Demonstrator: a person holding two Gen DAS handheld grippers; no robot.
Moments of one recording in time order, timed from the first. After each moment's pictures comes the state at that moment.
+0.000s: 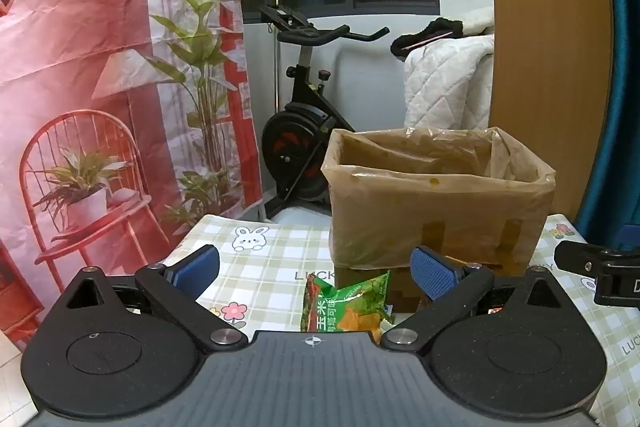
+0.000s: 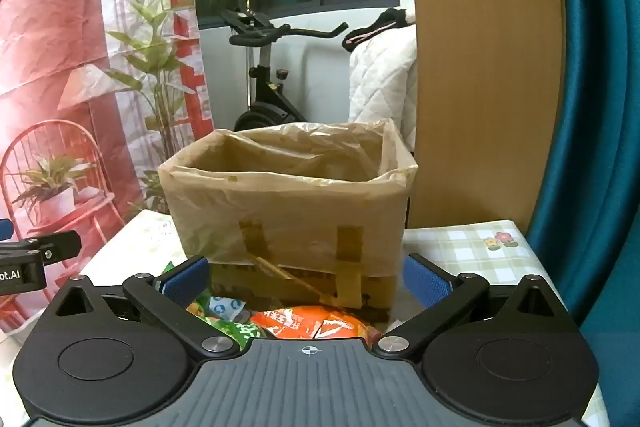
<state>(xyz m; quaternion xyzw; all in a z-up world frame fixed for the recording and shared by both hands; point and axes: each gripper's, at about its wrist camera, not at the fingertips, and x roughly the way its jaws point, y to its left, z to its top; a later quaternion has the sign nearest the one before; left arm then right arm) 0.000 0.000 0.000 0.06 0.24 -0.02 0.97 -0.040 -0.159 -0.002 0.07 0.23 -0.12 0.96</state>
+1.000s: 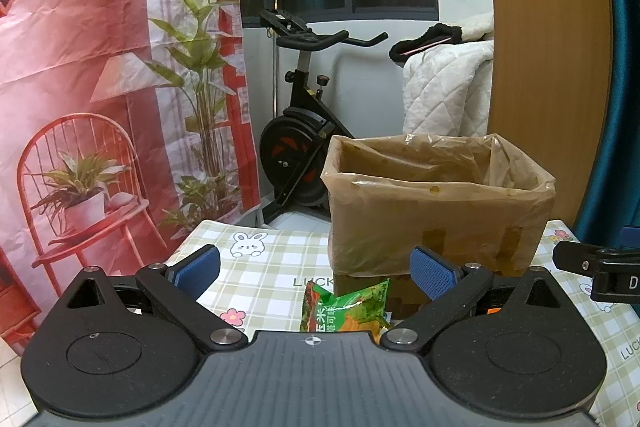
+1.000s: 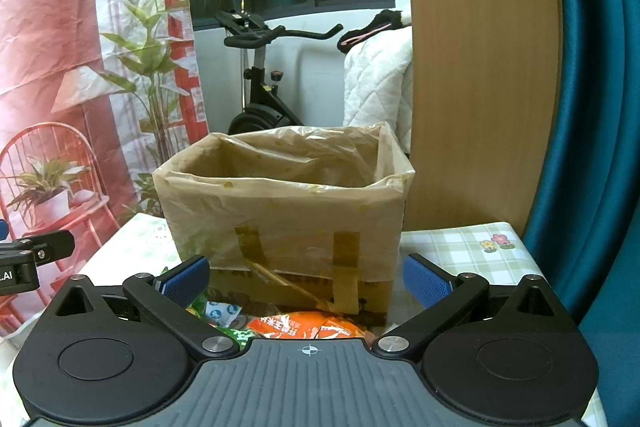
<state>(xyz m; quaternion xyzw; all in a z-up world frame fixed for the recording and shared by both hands) 0.003 0.001 0.002 0.05 0.23 -0.02 0.97 -0.034 -0.163 0.001 0.07 0.23 -0.13 0.96</state>
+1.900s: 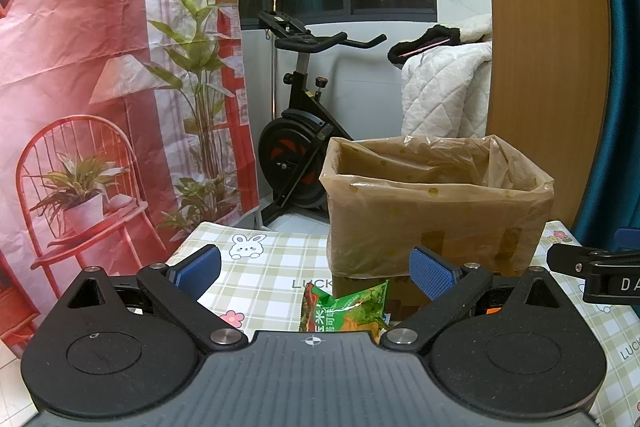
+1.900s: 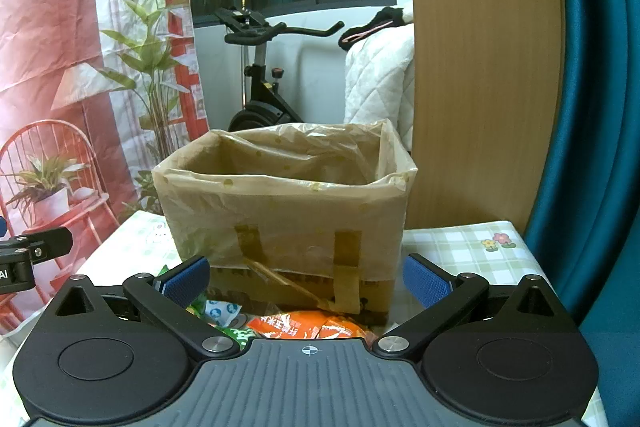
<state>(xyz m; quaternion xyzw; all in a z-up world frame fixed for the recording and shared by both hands) 0.002 0.002 0.003 0.06 0.23 -0.02 0.97 -0.032 -0.164 -0.001 0.07 0.23 -0.13 0.96</state>
